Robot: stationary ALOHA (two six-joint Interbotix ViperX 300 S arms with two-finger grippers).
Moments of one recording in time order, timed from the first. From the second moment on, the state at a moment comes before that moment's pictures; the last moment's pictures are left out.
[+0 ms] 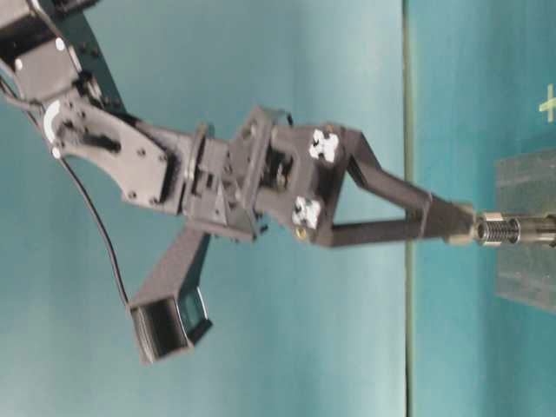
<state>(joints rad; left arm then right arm) -0.01 -0.77 1.00 0.02 0.31 -0.04 -0.06 0.27 0.09 0.19 0.91 -0.11</state>
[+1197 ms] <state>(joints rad) -0.01 -0.77 1.00 0.02 0.31 -0.04 -0.05 0.32 0.07 0.18 0.94 -0.12</state>
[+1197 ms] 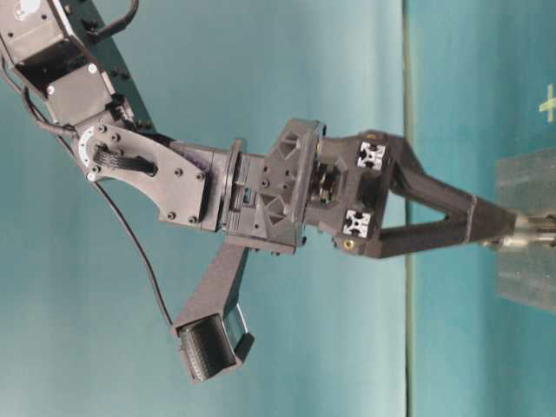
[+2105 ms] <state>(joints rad) -0.01 -0.78 1.00 0.02 0.31 -0.04 -0.08 0.37 0.02 0.17 0.95 -0.12</state>
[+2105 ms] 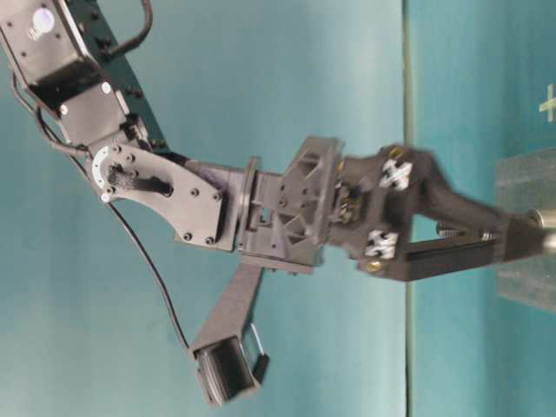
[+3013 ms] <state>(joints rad) -0.01 -0.79 1.00 0.02 0.31 -0.04 -0.06 0.38 0.00 0.19 1.00 -0.12</state>
